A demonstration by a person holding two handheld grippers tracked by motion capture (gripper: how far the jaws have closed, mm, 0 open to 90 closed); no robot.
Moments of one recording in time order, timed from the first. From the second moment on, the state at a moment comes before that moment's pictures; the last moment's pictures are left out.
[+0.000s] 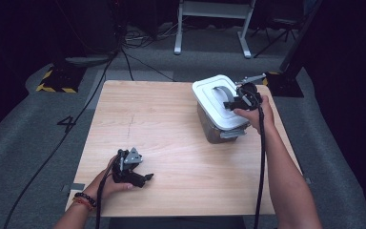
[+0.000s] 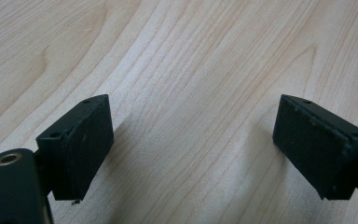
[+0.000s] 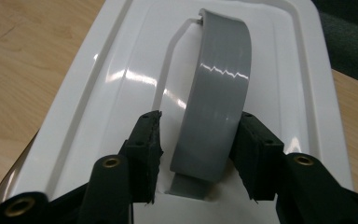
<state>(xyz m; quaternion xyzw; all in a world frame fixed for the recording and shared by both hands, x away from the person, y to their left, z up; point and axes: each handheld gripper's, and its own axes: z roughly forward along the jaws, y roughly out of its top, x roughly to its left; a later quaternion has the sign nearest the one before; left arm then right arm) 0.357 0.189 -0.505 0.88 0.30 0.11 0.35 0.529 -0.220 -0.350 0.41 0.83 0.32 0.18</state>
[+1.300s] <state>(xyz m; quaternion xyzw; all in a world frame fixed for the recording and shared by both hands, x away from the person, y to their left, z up) 0.357 0.189 -0.505 0.88 0.30 0.11 0.35 0.502 -0.218 -0.364 0.47 0.78 0.35 0.23</state>
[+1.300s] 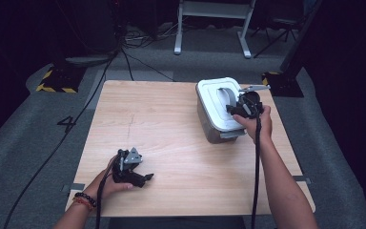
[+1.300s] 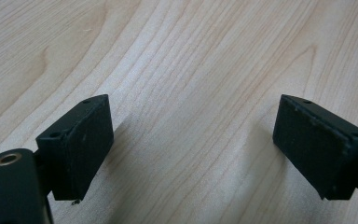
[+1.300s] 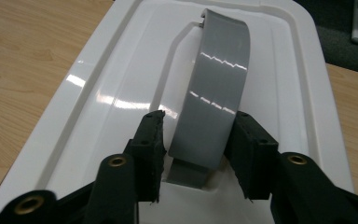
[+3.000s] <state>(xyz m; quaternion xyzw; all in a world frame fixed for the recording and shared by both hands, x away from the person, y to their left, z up) 0.358 0.189 -0.505 0.88 0.30 0.11 0.35 0.379 -0.314 -0.389 0.33 0.82 0.39 0.25</state>
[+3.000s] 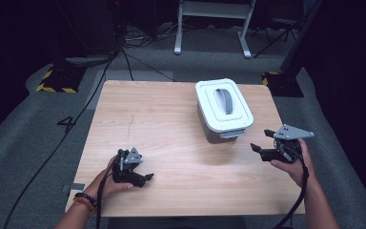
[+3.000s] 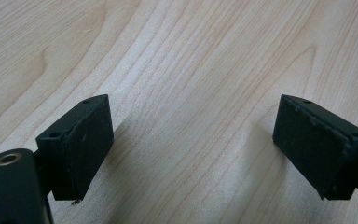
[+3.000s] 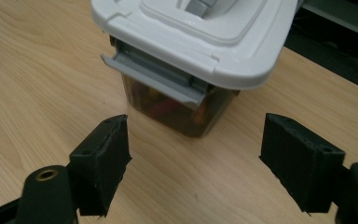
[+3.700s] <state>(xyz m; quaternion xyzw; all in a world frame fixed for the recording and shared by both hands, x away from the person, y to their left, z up) 0.361 0.185 -0.504 0.88 0.29 0.11 0.35 0.361 -0.319 -0.404 0.33 0.83 0.38 0.26</state>
